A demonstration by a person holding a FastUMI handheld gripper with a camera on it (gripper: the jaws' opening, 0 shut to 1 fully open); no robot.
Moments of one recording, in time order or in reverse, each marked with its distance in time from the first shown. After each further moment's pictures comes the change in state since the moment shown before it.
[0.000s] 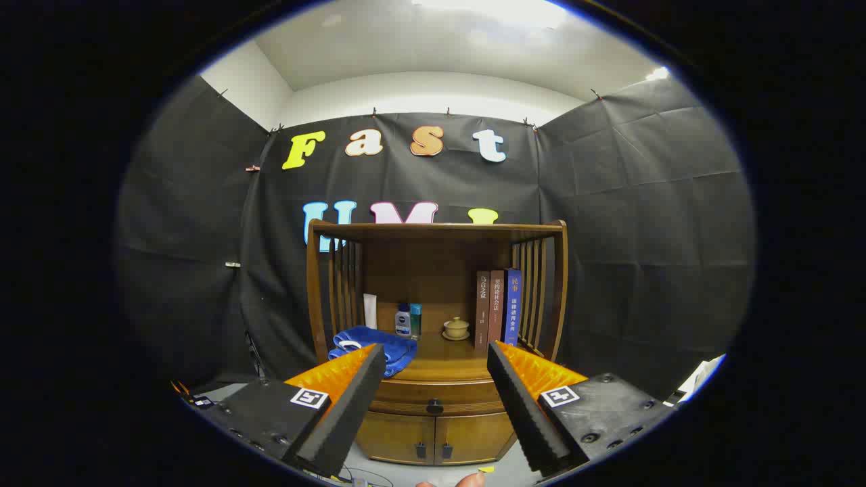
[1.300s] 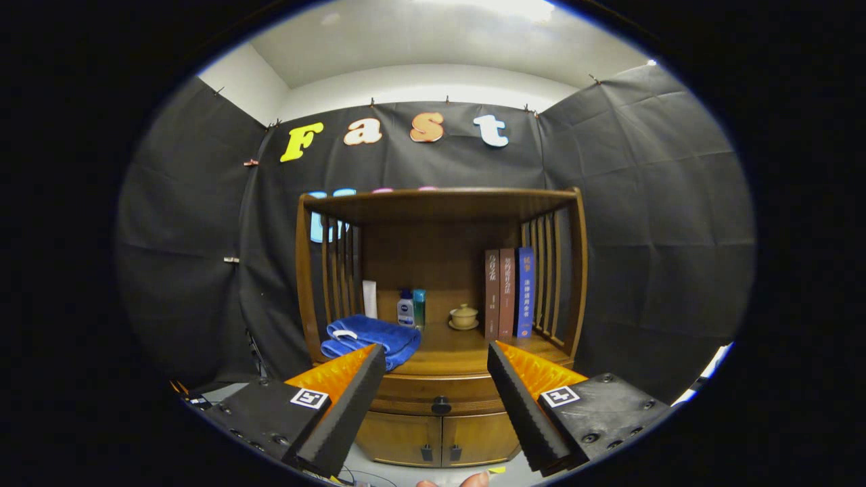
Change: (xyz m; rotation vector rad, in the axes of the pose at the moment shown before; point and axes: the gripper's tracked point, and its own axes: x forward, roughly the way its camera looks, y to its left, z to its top) arm 0.058 0.011 -0.070 0.026 0.054 0.038
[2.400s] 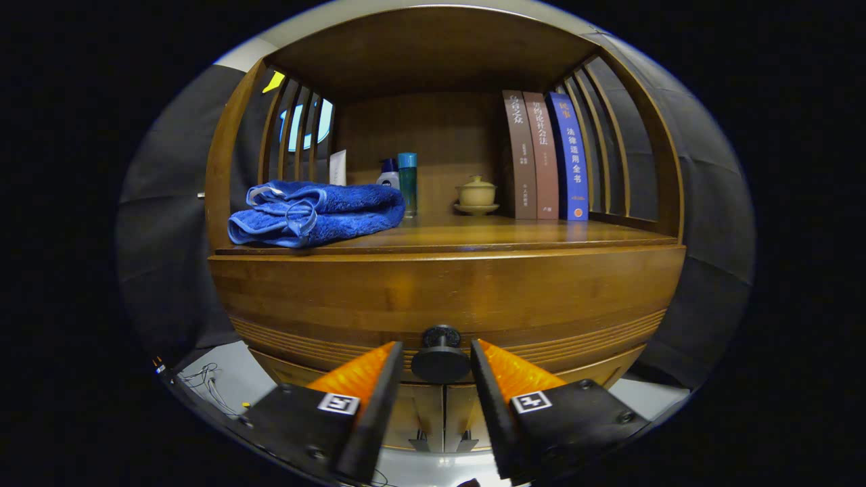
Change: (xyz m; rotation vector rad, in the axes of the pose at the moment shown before) arm 0.162 -0.012 -0.253 -0.006 0.275 -0.029
